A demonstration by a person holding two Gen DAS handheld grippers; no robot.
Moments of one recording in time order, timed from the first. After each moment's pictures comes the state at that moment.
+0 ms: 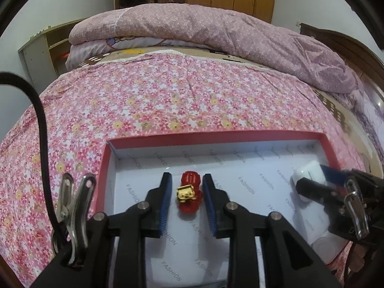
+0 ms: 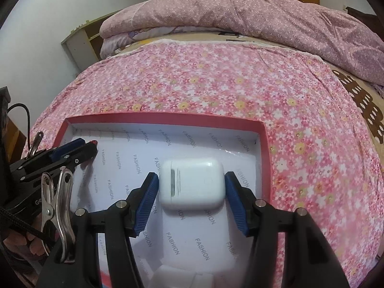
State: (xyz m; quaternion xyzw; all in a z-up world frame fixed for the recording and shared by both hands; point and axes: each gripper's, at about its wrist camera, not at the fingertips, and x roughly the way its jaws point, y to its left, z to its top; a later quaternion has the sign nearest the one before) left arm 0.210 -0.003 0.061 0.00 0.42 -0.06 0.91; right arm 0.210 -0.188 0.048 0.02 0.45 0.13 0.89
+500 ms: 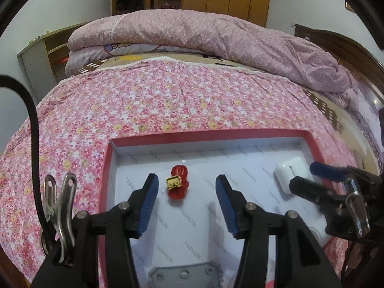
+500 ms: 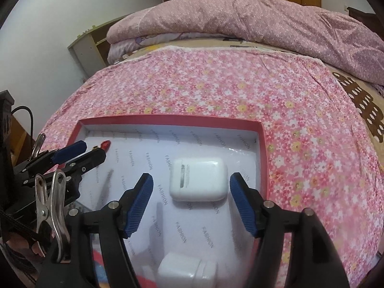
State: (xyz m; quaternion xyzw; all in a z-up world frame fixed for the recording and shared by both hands) left arm 0.186 -0.009 0.080 0.00 0.41 -0.06 0.91; right arm 0.190 -0.191 0.062 0.04 0.43 0.14 0.89
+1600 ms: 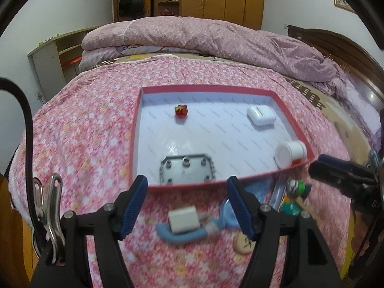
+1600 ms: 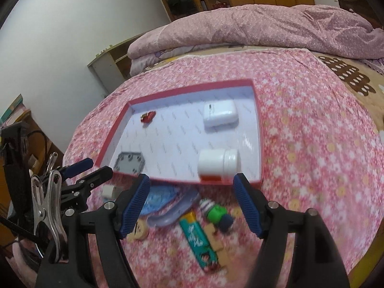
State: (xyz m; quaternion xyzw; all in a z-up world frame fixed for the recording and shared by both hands) left arm 0.044 0.008 0.084 0.02 0.39 -0.06 0.92; right arm 0.054 -0.212 0.065 0.10 0.38 0.18 0.90
